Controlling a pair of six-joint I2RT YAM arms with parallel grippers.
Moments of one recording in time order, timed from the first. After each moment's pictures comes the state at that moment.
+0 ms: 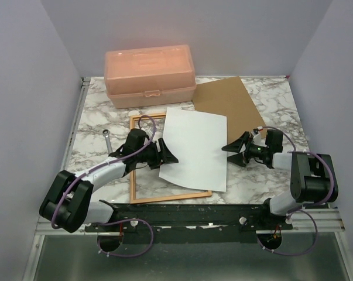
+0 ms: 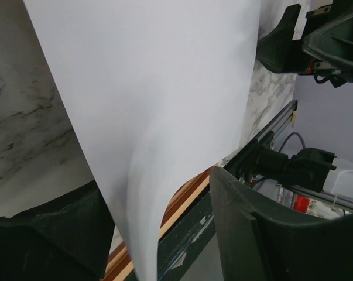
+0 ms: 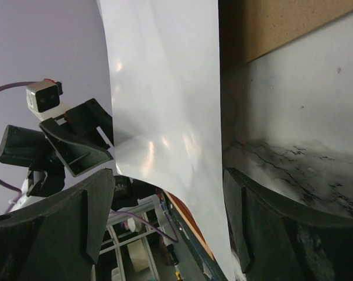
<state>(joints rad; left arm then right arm) -0.47 1.30 0.55 0.09 0.56 -0.84 -0.10 1.53 0.46 0.27 -1.00 0.81</state>
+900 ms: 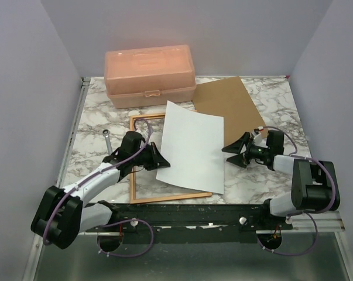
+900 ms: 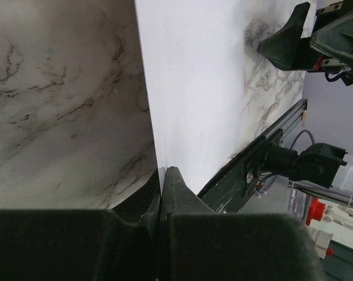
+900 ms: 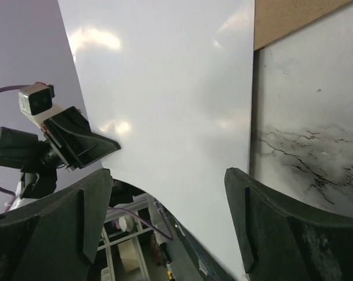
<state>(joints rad) -0.47 1.18 0.50 -0.01 0.52 -0.80 -0.10 1.47 0.43 0.25 -1.01 0.79</state>
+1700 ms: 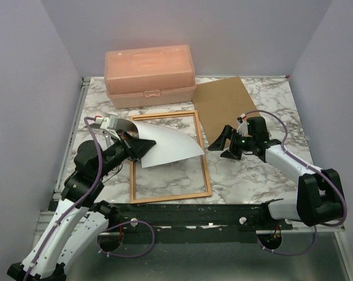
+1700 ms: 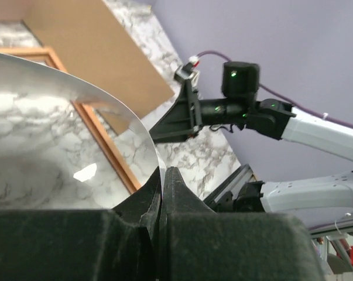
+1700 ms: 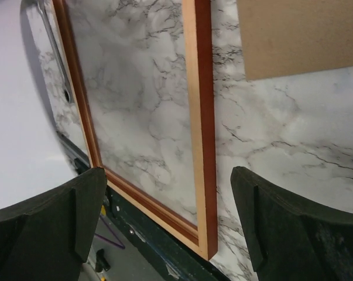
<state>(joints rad) -0.46 0.56 0.71 -0.22 0.35 -0.74 0.19 1.32 0.66 -0.15 -0.64 0.64</state>
